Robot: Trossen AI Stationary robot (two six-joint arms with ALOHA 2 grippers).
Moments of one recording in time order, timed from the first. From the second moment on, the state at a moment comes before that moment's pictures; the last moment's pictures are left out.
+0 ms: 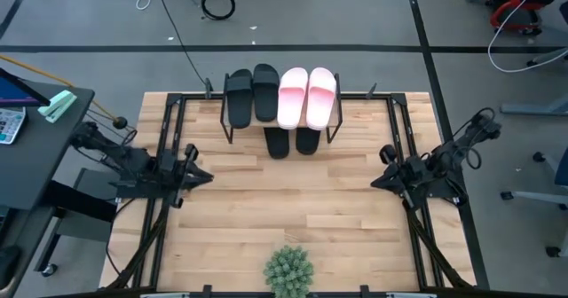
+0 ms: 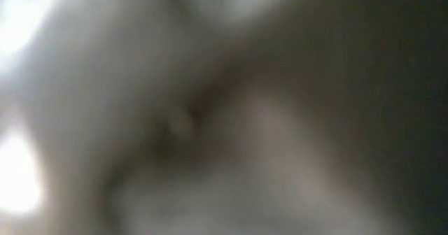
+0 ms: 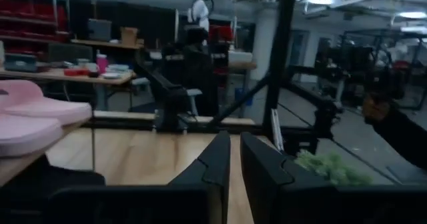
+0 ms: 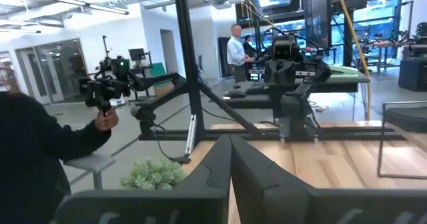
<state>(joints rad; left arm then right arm) -0.49 0.22 0.21 0.16 -0.38 -0.08 0.60 0.24 0.28 0.10 0.32 0.10</state>
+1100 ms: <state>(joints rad) -0.30 0.10 0.06 0.18 -0.20 -0.23 0.60 0.19 0.01 0.40 0.44 0.11</state>
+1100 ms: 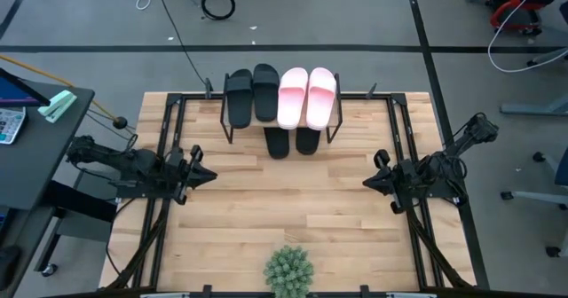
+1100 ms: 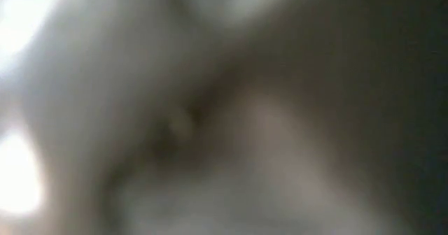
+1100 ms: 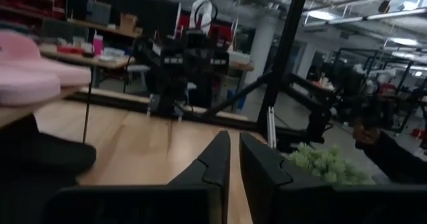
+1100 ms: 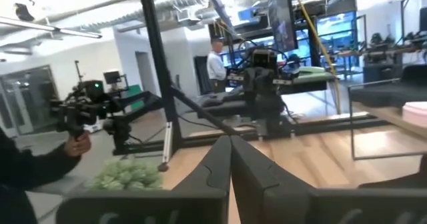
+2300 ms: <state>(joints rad) -0.31 0.11 0.06 -0.11 -0.21 -0.28 0.60 0.19 0.01 0.38 0.44 0.06</state>
